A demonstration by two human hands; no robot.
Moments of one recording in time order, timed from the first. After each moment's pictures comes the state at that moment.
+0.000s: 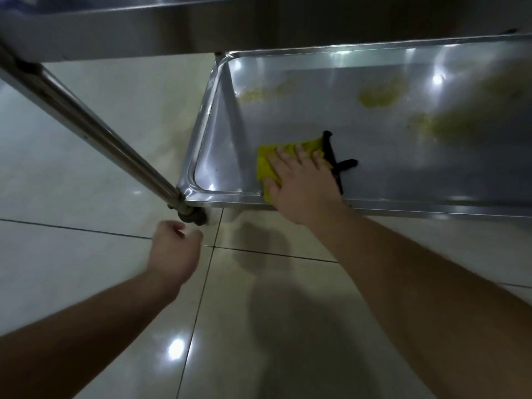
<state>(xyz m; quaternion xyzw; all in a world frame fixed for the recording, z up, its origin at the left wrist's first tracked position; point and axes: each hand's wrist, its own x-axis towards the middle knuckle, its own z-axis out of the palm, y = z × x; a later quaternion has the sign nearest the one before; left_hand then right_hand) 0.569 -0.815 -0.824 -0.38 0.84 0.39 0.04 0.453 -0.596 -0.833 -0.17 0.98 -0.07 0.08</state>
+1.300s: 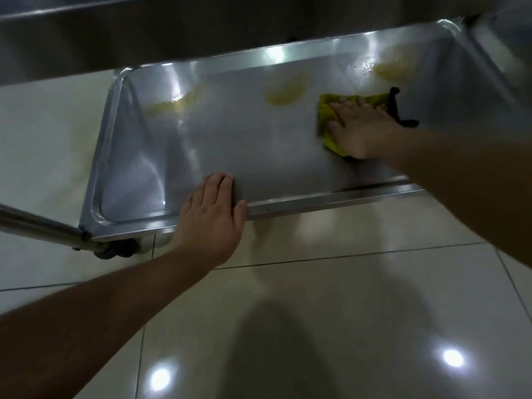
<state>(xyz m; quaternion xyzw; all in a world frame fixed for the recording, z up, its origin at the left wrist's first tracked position) 0.488 -0.662 -0.853 0.10 0.99 0.07 0.03 0.364 -0.339 -0.822 0.02 0.99 -0.05 0.15</state>
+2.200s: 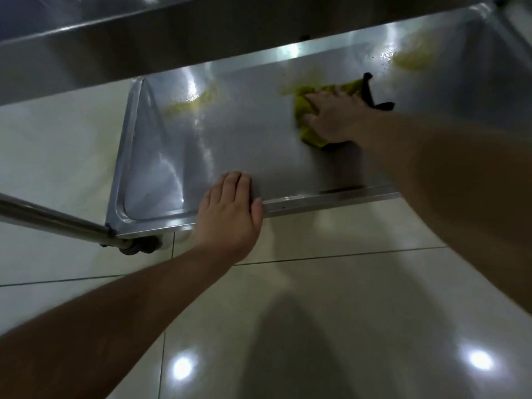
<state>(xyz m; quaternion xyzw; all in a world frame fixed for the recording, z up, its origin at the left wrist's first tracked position) 0.486 -0.658 -0.852 0.11 0.99 0.03 0.01 0.339 -0.407 -0.804 -0.02 0.98 -0.10 0.17</state>
